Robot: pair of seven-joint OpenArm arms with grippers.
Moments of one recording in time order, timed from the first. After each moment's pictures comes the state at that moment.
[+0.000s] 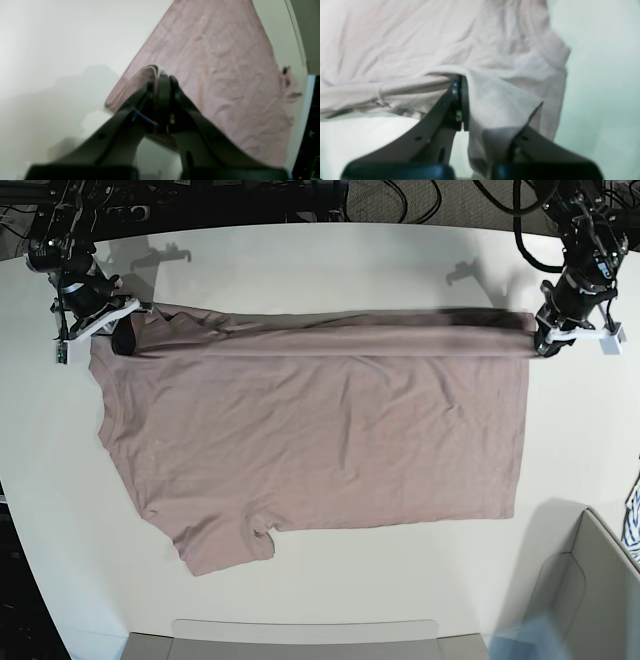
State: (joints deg) left arm 19.8 -11.3 -38.9 103.3 -53.9 6.8 55.6; right arm -22.9 12.4 28.4 111.5 36.2 17.4 -51.3
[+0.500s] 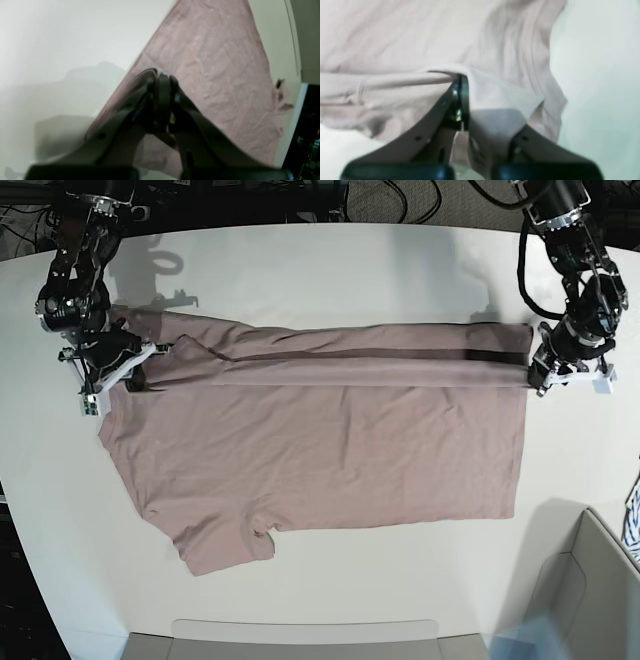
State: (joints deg) left arm 7.3 -17.0 -33.3 86.6 -54.1 8.3 55.5; right arm -7.7 13.6 18.9 102.4 21.8 17.4 -56.3
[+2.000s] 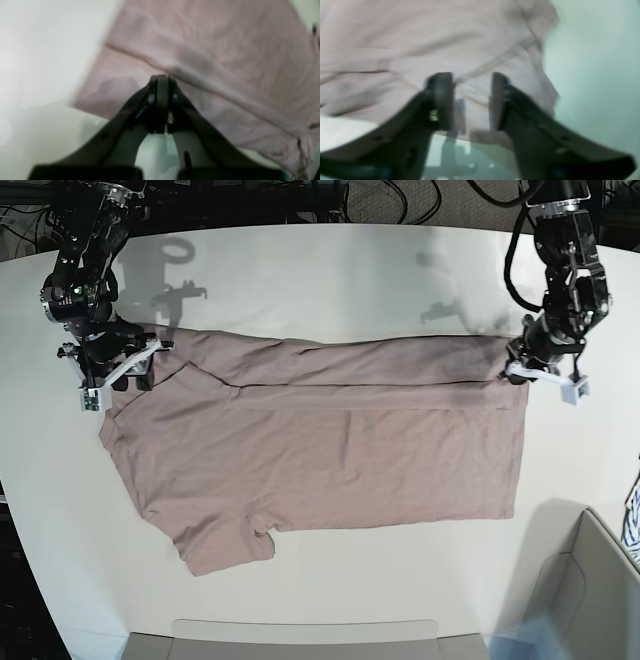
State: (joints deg) left arm 11.0 -19.0 -16.7 95.7 -46.3 10.1 54.7; right arm -10.6 10.0 21.6 107.1 18.5 17.2 -56.4
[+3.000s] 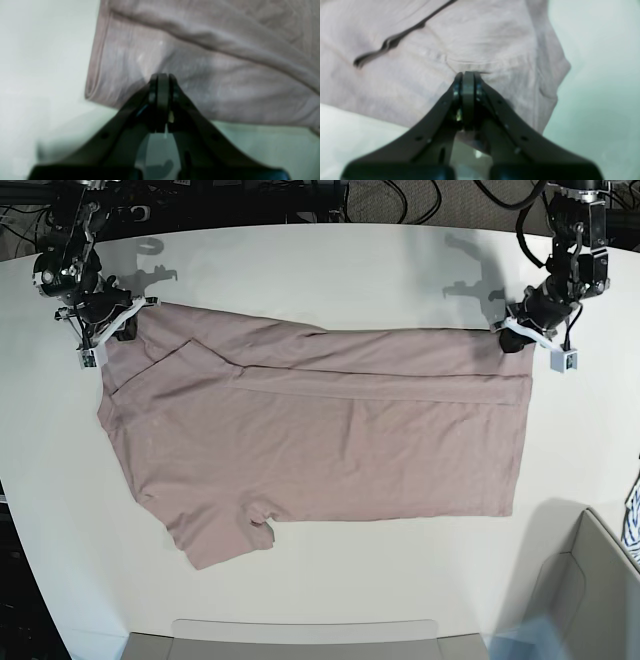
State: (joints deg) left arm 24.3 -27.6 -10.4 81.5 -50.3 -5.7 37.1; right arm -17.4 15.4 23.9 94.7 20.5 25.9 -51.5
